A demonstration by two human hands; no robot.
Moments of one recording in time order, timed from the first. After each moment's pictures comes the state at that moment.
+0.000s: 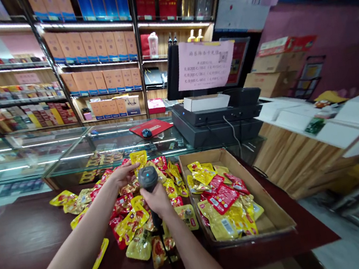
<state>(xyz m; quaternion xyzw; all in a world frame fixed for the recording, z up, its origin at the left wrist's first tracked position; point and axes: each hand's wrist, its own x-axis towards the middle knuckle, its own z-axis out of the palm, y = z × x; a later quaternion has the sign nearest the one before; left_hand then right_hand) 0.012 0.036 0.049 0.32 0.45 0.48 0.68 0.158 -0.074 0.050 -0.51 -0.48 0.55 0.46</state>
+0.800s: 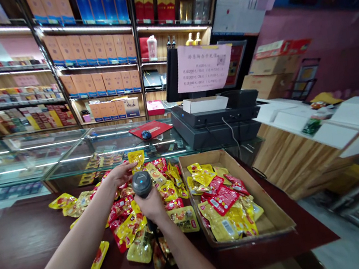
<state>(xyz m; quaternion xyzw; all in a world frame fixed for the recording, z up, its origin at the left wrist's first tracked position) 0.004 0.045 0.057 0.32 0.49 0.48 0.65 0.145 -0.076 0.039 -0.50 -0.51 0.51 0.49</state>
